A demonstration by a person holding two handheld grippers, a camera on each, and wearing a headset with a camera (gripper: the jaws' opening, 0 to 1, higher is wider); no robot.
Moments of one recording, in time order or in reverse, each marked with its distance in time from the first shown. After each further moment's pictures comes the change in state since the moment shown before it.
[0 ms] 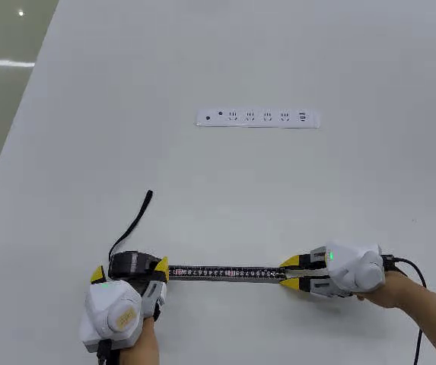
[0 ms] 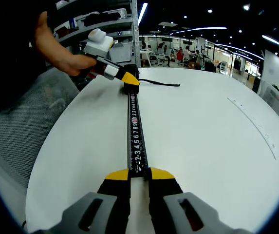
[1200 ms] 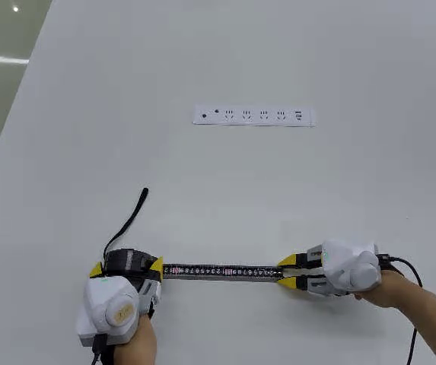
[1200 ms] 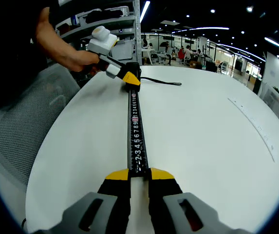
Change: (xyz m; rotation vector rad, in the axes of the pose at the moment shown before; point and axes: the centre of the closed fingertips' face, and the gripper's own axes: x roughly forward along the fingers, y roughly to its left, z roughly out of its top) left arm 0.000 0.001 -0.002 0.054 0.026 -0.017; right arm -0.002 0.002 -0.001 -0.019 0.021 -0.003
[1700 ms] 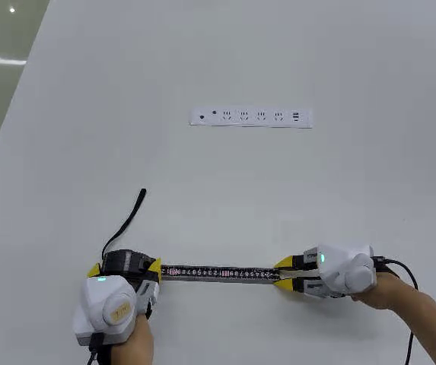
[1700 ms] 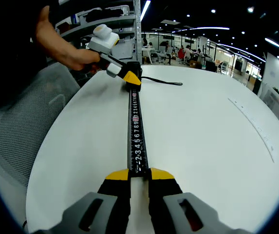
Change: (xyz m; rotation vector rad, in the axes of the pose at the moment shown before) left arm 0.001 0.000 -0.001 0.000 0.017 -0.010; right arm 0.003 0.003 0.003 -0.004 0.008 -0.006
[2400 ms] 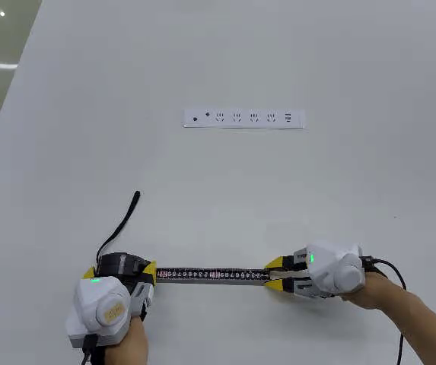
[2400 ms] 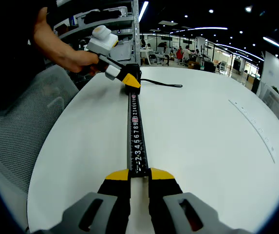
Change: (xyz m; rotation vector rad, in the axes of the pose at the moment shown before) left arm 0.000 -0.001 -0.001 -0.004 0.017 -0.007; right arm 0.005 0.002 0.006 0.014 -0.013 -0.007
